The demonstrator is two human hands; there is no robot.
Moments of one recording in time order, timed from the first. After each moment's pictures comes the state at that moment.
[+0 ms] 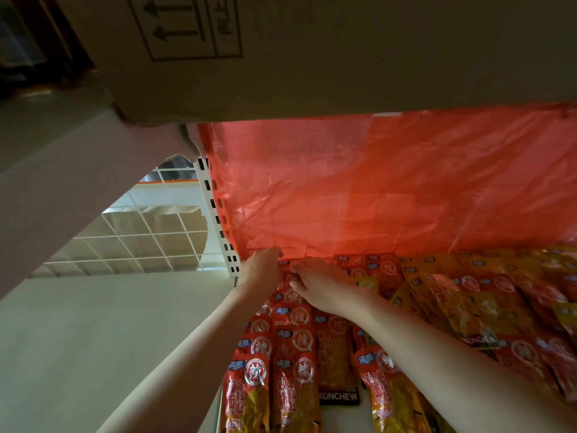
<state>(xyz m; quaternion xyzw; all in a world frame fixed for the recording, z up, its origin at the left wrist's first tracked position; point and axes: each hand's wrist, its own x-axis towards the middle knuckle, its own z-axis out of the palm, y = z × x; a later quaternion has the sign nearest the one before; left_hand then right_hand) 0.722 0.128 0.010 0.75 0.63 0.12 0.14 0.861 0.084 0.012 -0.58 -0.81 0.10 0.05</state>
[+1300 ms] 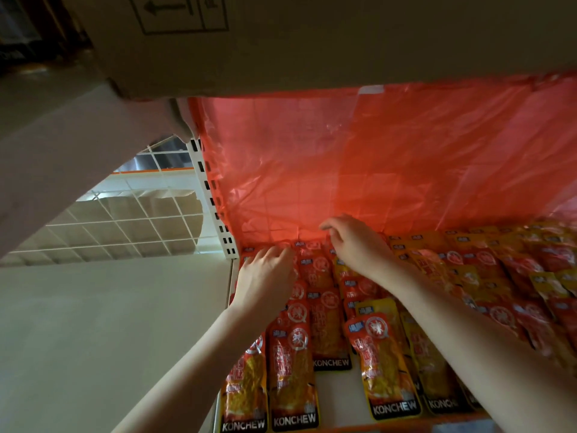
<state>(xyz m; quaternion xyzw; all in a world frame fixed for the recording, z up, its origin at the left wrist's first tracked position) 0.719 0.041 0.038 0.84 0.51 0.18 0.03 0.912 0.063 0.048 -0.62 -0.74 0.10 0.23</state>
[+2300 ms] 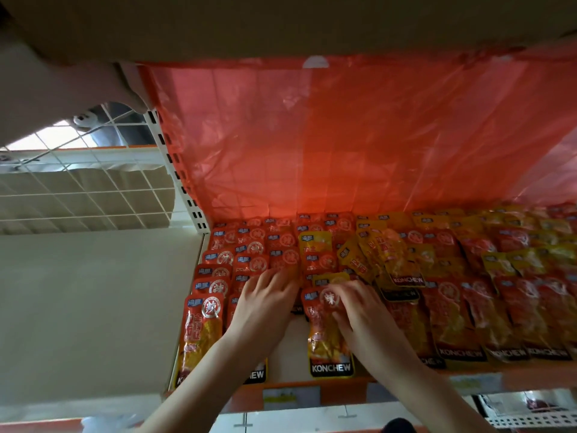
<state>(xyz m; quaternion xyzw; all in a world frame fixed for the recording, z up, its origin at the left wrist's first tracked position) 0.763 -0.044 0.009 0.88 0.47 0.10 0.01 0.949 -0.105 -0.007 -0.62 -0.74 0.10 0.23</state>
